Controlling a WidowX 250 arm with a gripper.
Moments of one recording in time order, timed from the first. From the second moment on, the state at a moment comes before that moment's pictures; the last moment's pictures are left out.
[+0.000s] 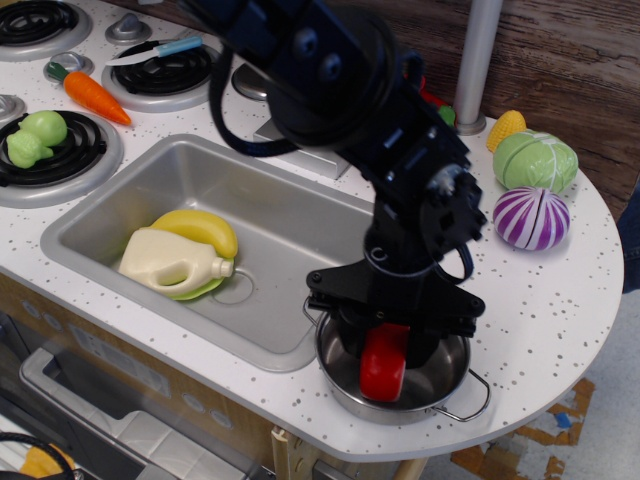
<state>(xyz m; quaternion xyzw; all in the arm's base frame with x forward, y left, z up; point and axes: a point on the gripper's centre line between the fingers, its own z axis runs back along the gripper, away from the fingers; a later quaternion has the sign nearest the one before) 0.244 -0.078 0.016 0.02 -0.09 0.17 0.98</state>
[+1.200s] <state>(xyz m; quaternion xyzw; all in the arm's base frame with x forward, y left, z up) 0.341 -0.082 0.044 0.05 -0.06 0.14 0.99</state>
